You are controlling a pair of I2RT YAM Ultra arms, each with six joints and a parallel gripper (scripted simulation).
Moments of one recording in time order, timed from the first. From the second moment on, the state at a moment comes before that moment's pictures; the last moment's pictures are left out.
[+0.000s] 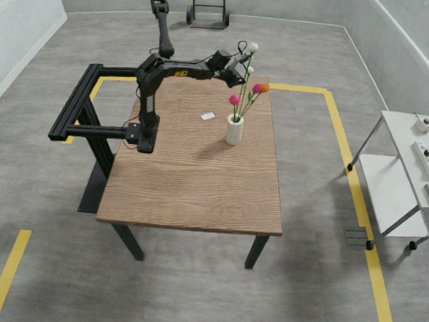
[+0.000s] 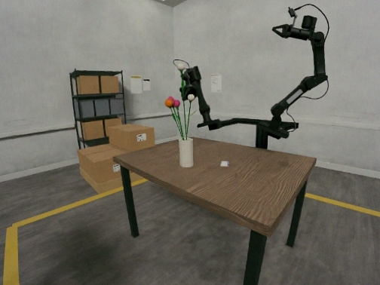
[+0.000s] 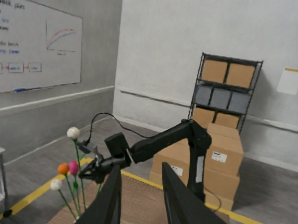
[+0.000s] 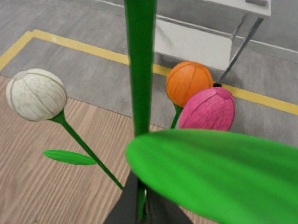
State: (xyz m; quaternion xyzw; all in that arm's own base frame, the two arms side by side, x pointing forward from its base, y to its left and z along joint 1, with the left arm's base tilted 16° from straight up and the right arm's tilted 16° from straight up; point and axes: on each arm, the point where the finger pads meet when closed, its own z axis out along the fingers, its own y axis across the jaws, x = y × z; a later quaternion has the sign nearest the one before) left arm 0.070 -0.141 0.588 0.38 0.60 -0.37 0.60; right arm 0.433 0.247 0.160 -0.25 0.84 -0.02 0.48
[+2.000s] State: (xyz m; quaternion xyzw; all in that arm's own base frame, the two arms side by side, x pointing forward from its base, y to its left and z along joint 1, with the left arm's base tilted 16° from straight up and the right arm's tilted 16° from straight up) left arm 0.070 -0.141 0.588 0.38 0.60 -0.37 0.60; right arm 0.423 0.203 0.033 -0.25 0.85 -0.03 0.47
